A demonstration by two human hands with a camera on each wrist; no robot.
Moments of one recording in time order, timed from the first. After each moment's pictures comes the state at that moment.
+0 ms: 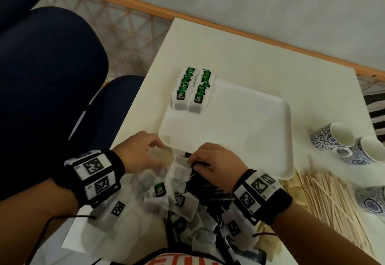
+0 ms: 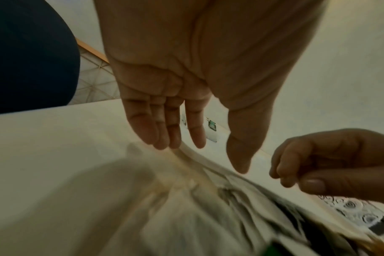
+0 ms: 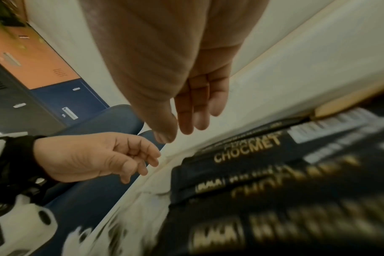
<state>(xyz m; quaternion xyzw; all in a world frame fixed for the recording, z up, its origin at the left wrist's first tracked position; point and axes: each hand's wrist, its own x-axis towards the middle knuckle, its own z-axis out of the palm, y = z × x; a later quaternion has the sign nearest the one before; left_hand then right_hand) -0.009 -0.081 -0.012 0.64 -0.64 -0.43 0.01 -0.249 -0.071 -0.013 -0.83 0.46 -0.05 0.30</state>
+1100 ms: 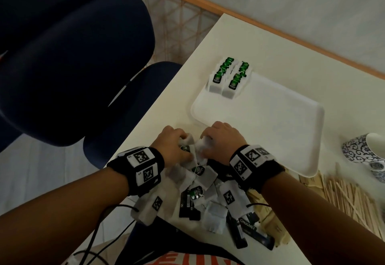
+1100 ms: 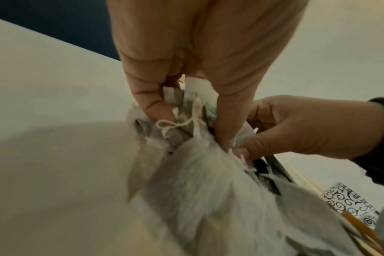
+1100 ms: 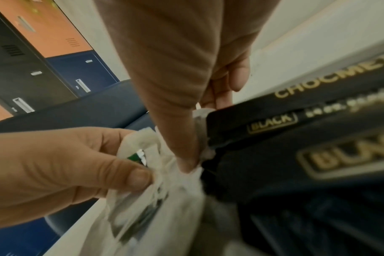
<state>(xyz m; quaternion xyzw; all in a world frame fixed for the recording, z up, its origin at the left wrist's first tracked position) -0.037 -0.003 -0.039 0.72 -0.54 -0.42 0.11 -0.204 -0.064 -0.019 -0.86 0.46 0.12 0.19</state>
